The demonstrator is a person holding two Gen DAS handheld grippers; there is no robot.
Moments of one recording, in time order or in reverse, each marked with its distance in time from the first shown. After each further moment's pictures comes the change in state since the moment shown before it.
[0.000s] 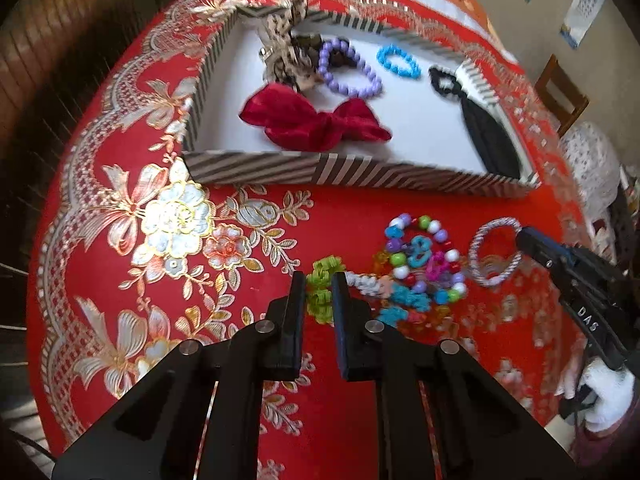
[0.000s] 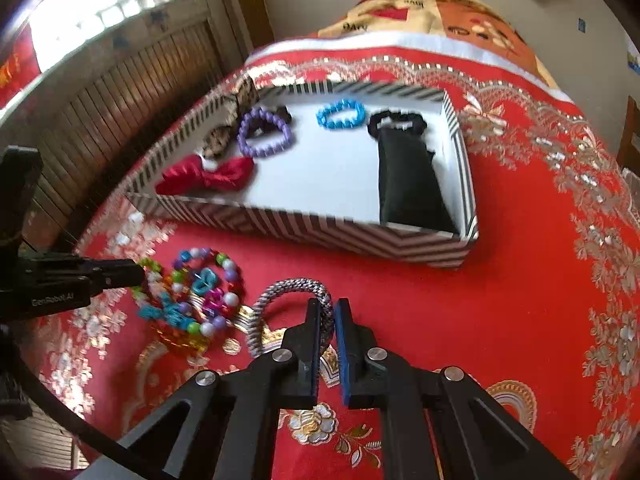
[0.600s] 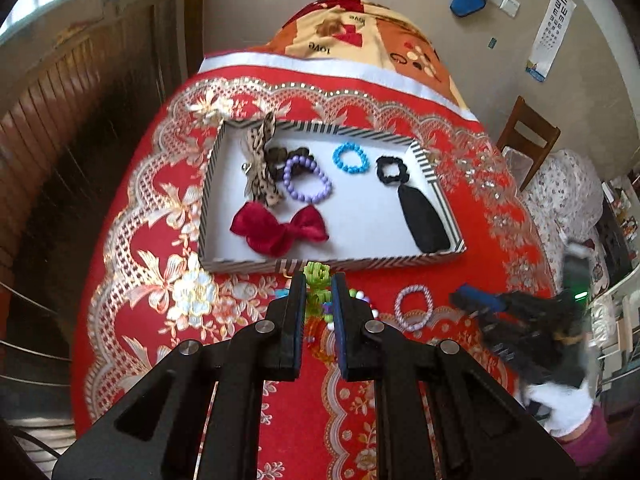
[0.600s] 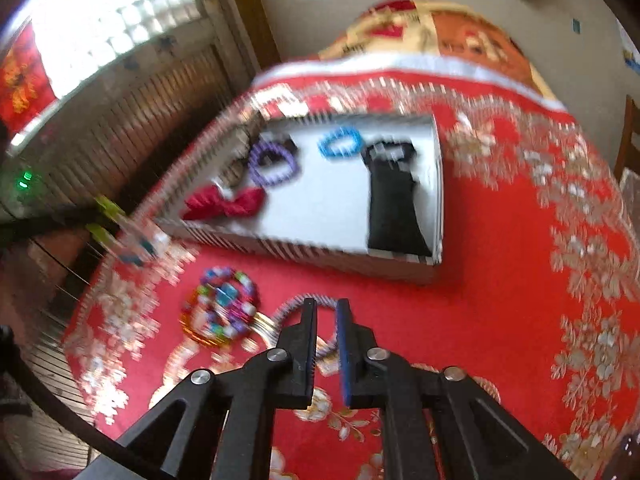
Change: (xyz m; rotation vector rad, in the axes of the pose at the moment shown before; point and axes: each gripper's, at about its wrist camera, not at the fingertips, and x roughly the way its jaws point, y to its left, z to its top) left arm -0.099 -0.038 0.031 0.049 -0.200 -0.012; right arm -0.029 -0.012 0.010 0.015 0.013 0.029
